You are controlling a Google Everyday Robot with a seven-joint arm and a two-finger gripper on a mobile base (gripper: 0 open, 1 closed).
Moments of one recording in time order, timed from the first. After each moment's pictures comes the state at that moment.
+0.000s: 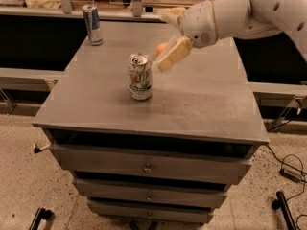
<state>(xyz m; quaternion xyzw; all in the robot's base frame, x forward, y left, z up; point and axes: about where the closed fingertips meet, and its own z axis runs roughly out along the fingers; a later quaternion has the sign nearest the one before) 0.611 -0.008 0.969 -0.61 0.56 0.28 0.48</state>
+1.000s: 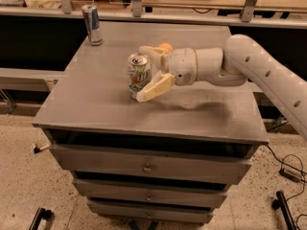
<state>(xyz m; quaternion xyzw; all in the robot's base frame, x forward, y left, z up) 0.576 0.037 0.903 -0.55 0.50 0.46 0.50</state>
